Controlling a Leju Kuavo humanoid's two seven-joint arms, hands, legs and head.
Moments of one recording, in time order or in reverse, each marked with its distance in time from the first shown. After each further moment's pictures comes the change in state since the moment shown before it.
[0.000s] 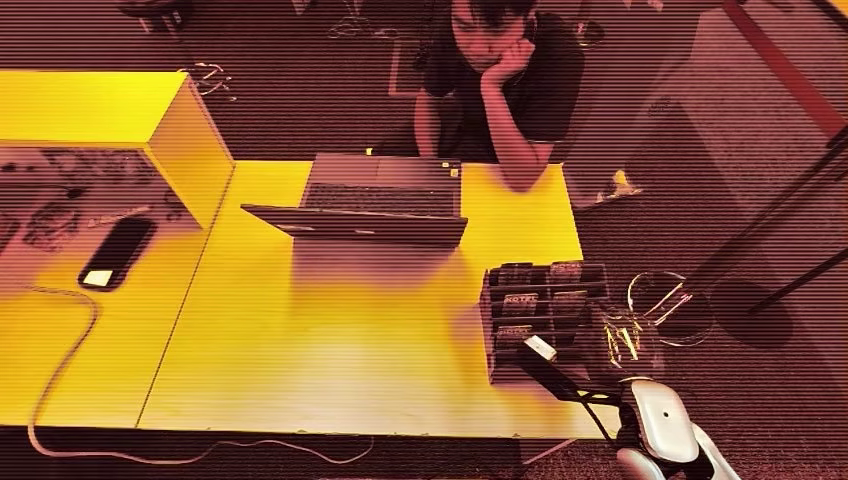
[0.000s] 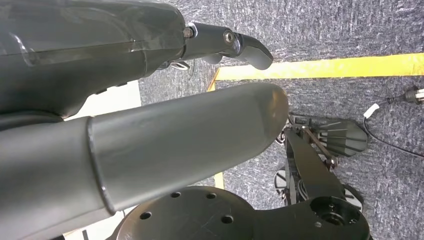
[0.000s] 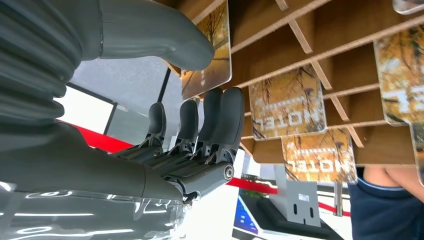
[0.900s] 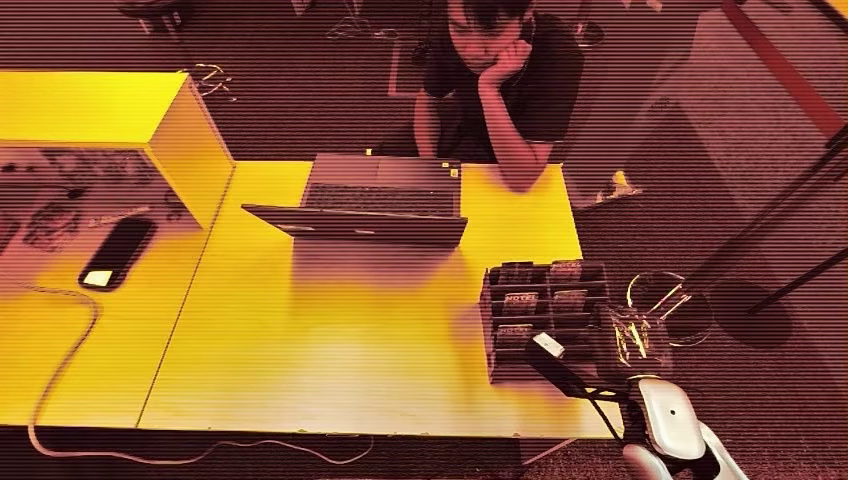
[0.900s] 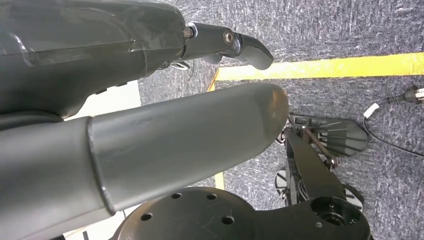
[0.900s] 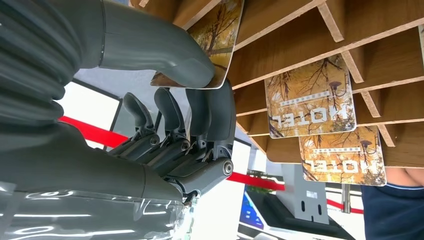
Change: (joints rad) left arm 0.000 0.003 0.000 0.000 -0.002 -0.006 0.000; right arm -0.002 -0.007 -0.026 0.029 0.012 -0.015 -0.006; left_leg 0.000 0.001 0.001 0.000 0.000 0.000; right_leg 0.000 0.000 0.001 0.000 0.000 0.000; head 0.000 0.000
